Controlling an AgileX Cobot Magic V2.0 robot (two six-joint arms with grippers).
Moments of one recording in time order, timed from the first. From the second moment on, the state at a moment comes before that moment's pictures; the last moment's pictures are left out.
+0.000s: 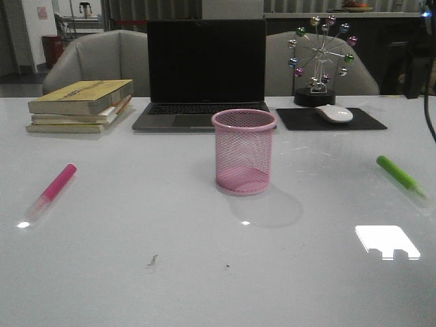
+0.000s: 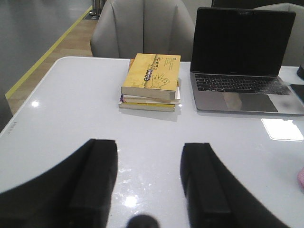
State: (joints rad) left arm 0.02 0.57 -0.68 -0.16 0.43 0.09; right arm 0.01 1.84 -1.56 -0.04 0.92 0.12
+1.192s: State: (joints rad) left arm 0.02 0.57 -0.68 -0.16 0.45 0.09; right arm 0.01 2.18 -1.67 -0.04 0.87 0.10
